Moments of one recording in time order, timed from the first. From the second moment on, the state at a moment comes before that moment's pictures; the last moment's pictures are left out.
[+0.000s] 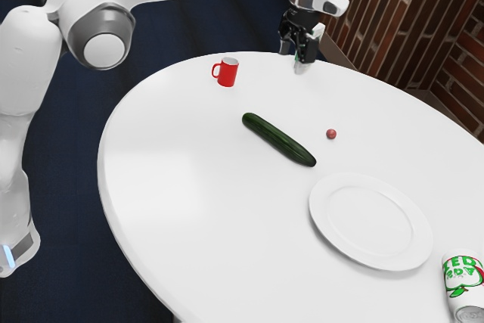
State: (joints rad) arm -0.06 0.33 0.28 -1.10 -0.10 1.47 0.11
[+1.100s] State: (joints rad) arm 0.00 0.15 0.22 -1.56 0.02 1.55 0.41
